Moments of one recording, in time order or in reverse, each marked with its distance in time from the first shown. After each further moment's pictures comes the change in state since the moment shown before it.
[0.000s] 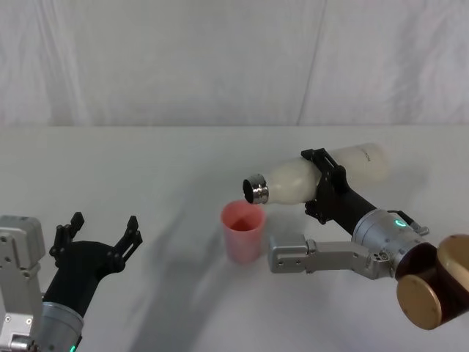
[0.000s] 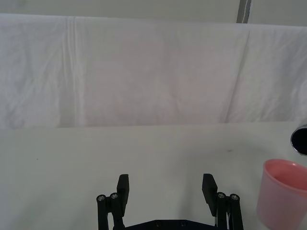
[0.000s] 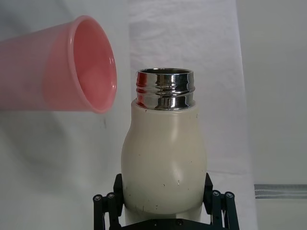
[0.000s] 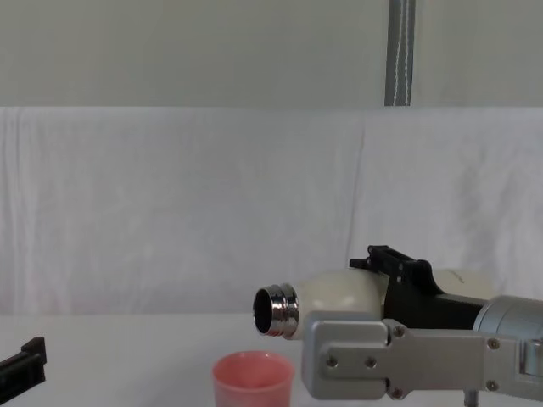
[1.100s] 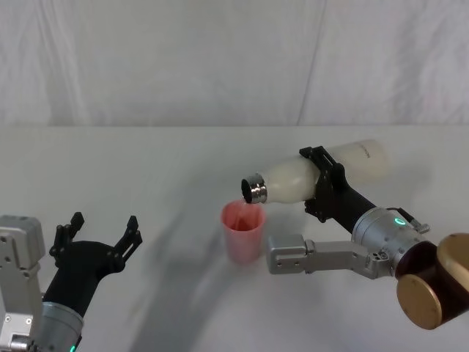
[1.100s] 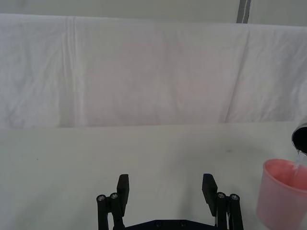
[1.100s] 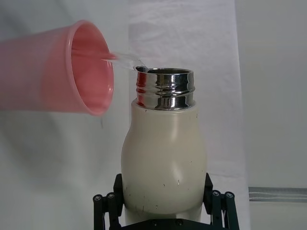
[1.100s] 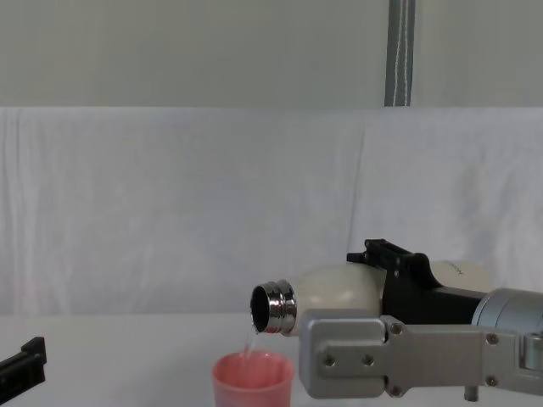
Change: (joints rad) left arm 0.000 0.000 0.000 0.000 0.000 0.000 0.000; right arm 0.002 0.010 -0.009 -0.023 -0.015 0.011 0.010
